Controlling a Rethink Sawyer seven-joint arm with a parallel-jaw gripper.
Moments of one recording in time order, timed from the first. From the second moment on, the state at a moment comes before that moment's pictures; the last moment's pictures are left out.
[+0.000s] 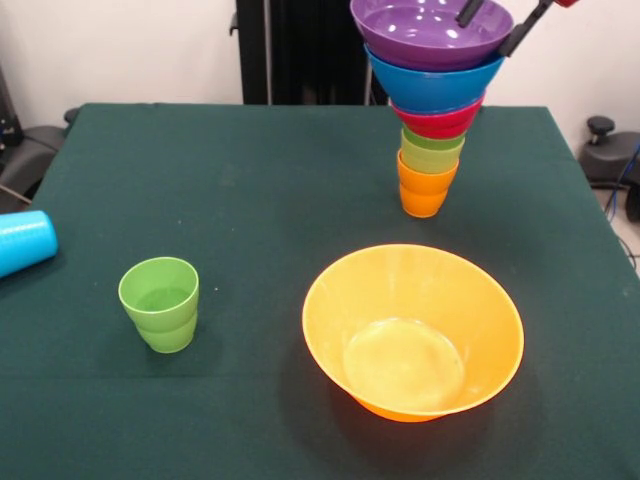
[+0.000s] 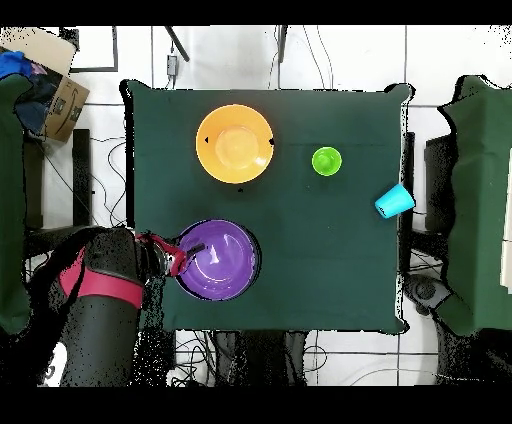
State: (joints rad) arm 0.49 -0.75 -0.31 1.58 -0.50 0.81 2.67
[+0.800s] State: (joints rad) arm 0.49 -0.75 -0.31 1.57 -0.50 0.81 2.67
